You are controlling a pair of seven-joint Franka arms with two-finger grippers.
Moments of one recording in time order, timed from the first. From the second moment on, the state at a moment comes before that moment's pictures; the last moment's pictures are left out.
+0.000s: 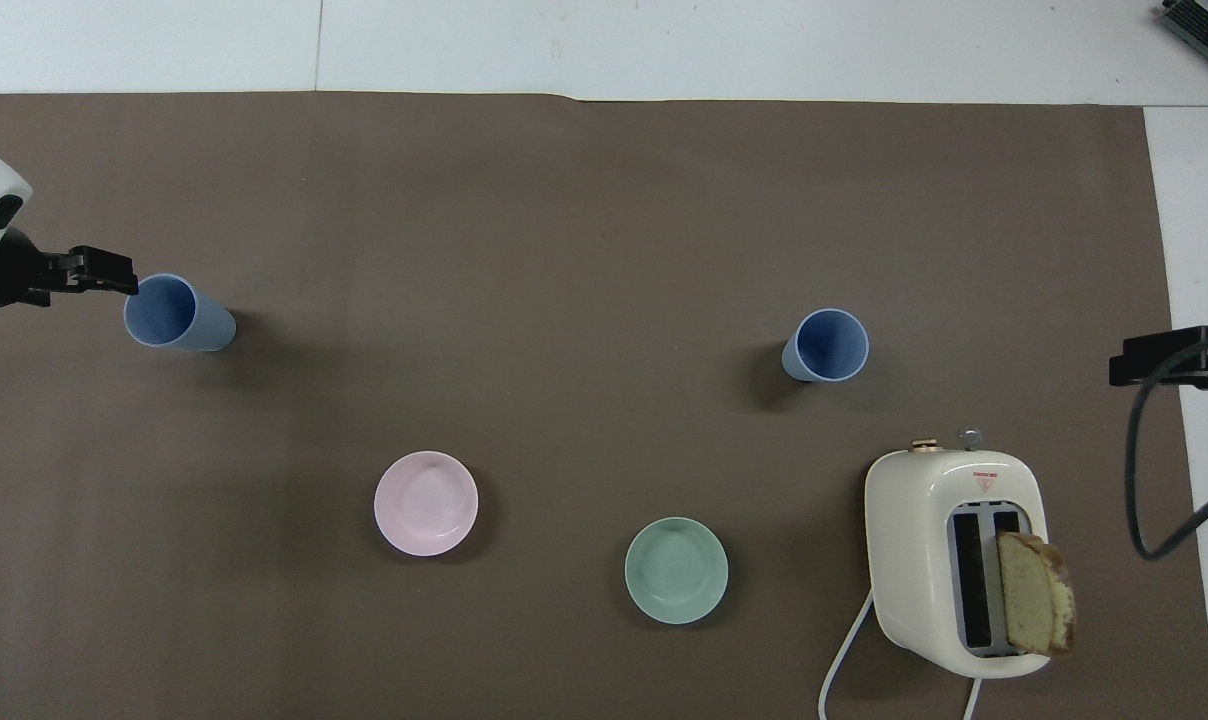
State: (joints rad) left arm 0.20 0.22 -0.08 -1.77 0.00 2.05 0.05; right arm 0.05 -0.13 -0.09 -1.65 -0.02 1.54 0.09
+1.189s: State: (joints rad) left arm 0.21 0.22 -0.08 -1.89 0.00 2.12 0.05; right arm 0.05 -0.13 -0.09 -1.65 -0.02 1.54 0.09
